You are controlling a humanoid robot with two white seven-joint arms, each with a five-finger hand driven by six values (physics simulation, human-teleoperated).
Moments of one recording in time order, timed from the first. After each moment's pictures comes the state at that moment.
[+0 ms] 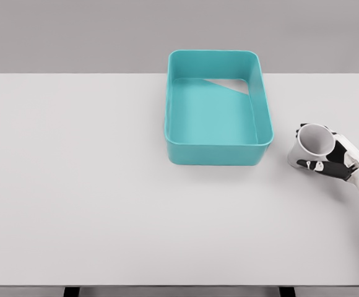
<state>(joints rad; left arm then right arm) -0.06 0.00 -0.13 -0.09 0.03 0.01 -0.17 -0.09 -0.55 0.05 -1.21 -0.54 -0.30 0.61</state>
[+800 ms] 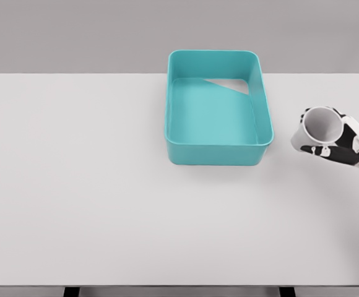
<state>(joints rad) -0.06 0.00 -0.13 -0.09 0.03 0.01 -0.17 -0.10 -0.56 -0.01 -1.33 -0.54 -0.31 0.61</state>
